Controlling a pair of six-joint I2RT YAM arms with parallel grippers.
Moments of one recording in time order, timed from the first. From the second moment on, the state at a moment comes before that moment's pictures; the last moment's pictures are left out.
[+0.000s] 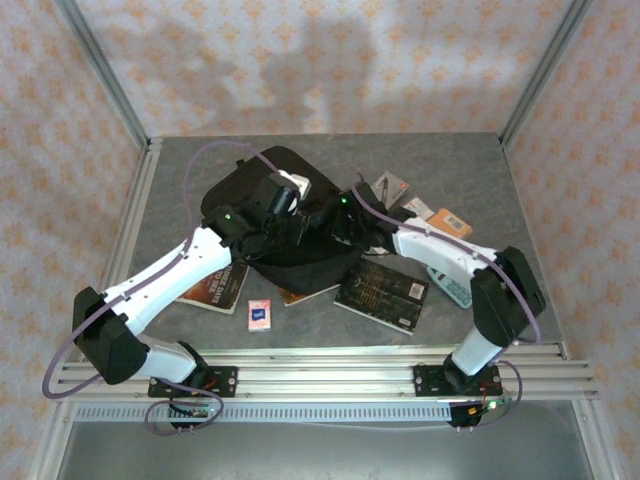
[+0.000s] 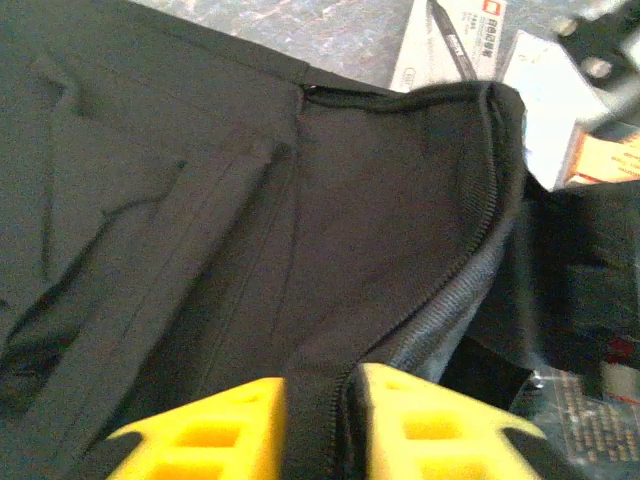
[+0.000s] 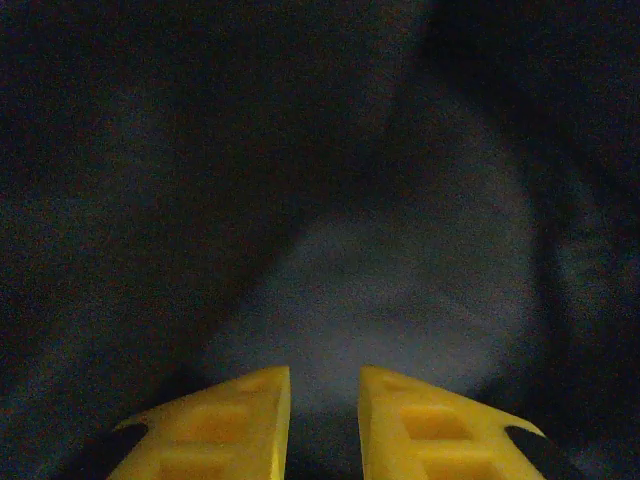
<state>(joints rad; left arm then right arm) -0.65 1.40 1.29 -0.69 -0.16 -0.24 0.66 1.65 1.20 -0.42 -0.10 0.93</state>
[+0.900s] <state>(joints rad) -0.45 1.75 1.64 -0.79 0.30 -0.23 0.62 1.69 1.18 -0.18 -0.28 1.06</state>
